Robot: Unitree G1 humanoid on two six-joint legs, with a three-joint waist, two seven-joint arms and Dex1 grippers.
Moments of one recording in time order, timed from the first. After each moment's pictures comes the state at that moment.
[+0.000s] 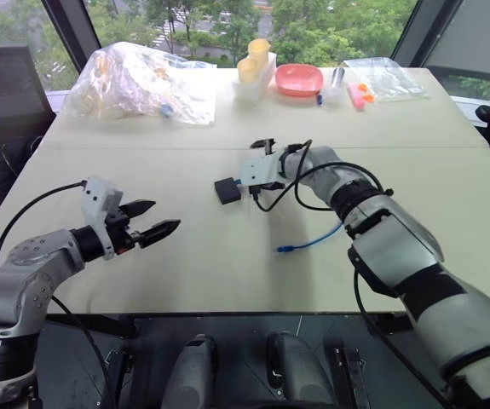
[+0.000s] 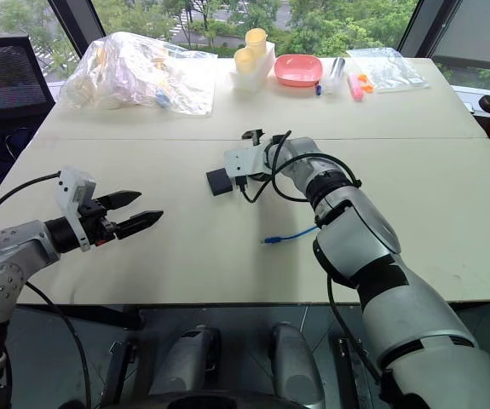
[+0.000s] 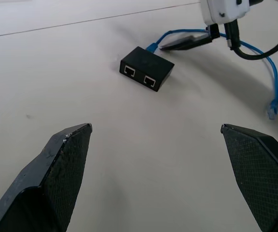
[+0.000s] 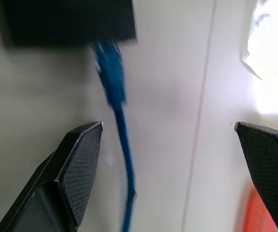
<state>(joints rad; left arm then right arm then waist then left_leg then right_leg) -0.16 0.72 0.25 -0.28 -0.66 0.73 -0.75 -1.30 -0.26 0.62 1.30 -0.63 -0.31 0.38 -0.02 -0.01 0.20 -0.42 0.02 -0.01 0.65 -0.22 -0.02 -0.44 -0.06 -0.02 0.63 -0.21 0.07</state>
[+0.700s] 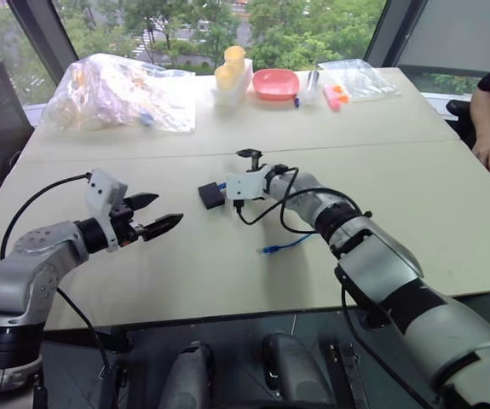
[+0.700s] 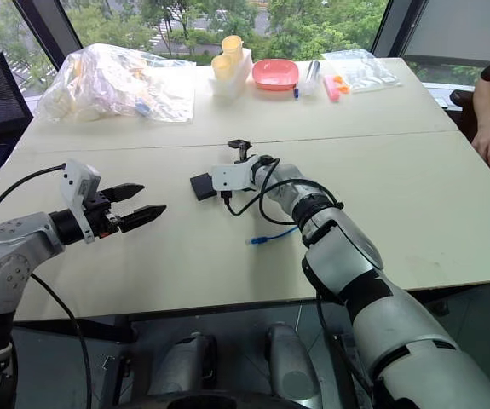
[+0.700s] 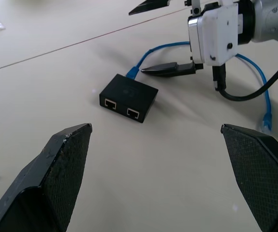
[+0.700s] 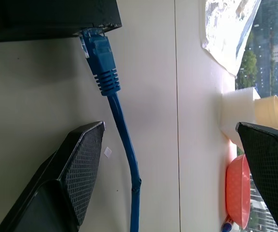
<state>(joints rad) -0.22 0.71 0.21 -0.24 -0.62 0.69 -0.76 -1.19 -0.14 0.59 1.28 -0.66 -0.35 0.16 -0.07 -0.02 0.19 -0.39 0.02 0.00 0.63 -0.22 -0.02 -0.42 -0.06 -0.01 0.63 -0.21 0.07</state>
